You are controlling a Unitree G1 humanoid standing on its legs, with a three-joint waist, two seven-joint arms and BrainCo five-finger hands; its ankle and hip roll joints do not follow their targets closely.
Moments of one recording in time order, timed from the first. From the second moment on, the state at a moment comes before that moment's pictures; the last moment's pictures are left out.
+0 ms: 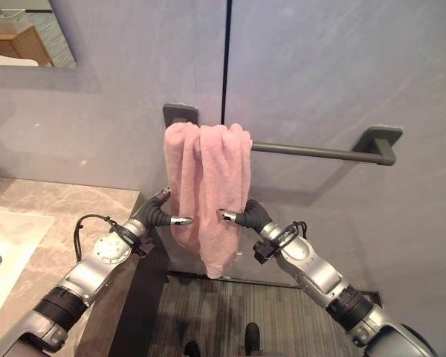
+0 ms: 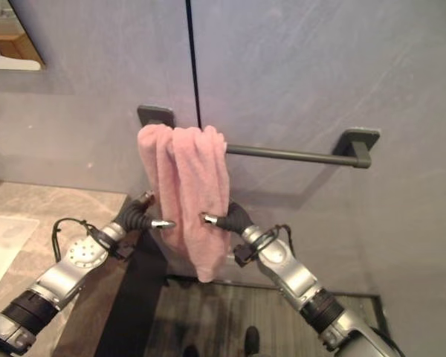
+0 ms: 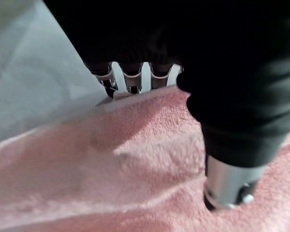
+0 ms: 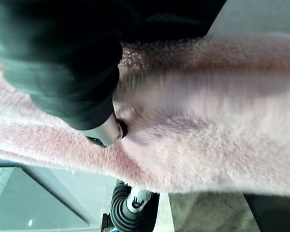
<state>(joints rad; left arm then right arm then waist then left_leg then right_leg) -0.29 0.77 -0.49 0.18 -0.34 -0.20 -0.04 -0.36 -0.39 0.62 0.09 0.48 -0.08 0.05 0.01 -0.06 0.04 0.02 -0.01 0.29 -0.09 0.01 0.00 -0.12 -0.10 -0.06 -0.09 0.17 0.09</state>
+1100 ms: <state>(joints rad) 0.00 0.51 -0.36 -0.05 -0.38 -0.22 0.01 -0.09 -0.46 0.47 -0.07 0.65 -0.11 0.02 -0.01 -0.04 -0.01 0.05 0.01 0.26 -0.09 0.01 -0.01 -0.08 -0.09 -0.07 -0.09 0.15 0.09</state>
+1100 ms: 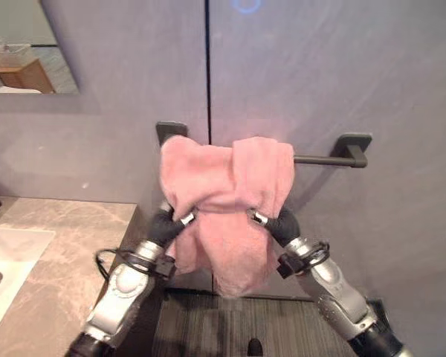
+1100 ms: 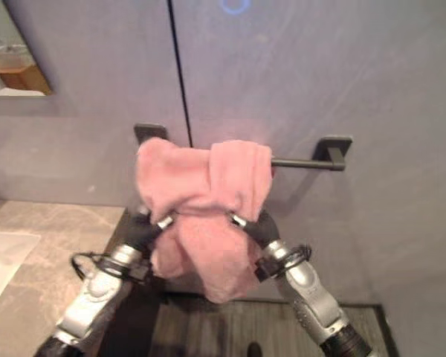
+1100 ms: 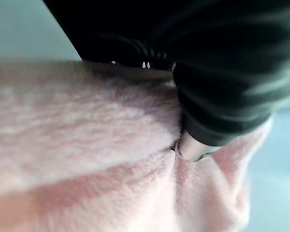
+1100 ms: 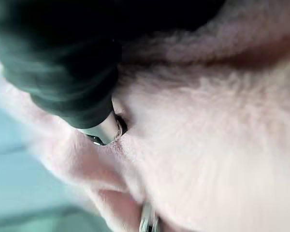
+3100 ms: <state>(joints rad) -0.07 0.52 -0.35 -0.39 -0.31 -0.31 0.10 0.00 -0.44 0.25 -0.48 0.43 -0.24 -0.11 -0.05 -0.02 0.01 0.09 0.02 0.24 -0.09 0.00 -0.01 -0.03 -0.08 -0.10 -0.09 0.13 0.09</state>
